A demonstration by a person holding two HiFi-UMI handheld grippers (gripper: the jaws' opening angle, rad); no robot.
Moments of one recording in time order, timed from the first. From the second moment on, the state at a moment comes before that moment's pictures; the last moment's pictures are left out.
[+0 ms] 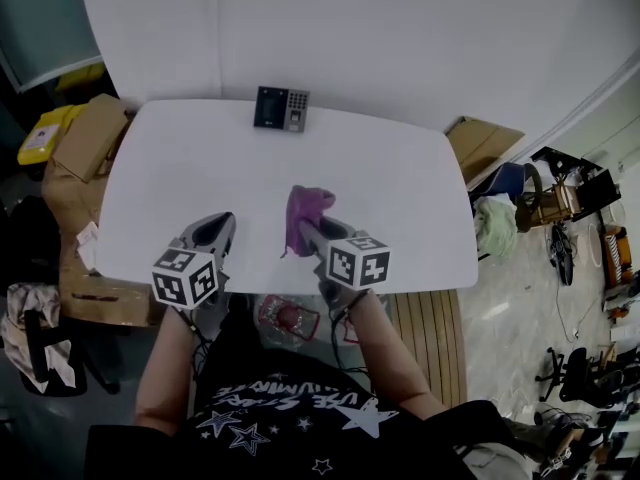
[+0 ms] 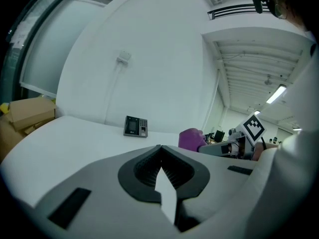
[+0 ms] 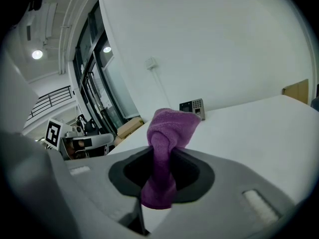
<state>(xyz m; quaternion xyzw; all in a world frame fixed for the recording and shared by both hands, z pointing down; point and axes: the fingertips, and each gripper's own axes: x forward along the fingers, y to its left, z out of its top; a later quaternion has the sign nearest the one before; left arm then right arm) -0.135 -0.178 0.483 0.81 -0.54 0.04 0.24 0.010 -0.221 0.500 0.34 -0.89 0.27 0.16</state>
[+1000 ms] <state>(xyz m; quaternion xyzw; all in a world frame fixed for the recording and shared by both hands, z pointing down) -0.229 -0.374 0.463 0.84 -0.49 0.05 0.24 -0.091 -0.406 0.492 0.39 -0.86 0.27 0.16</state>
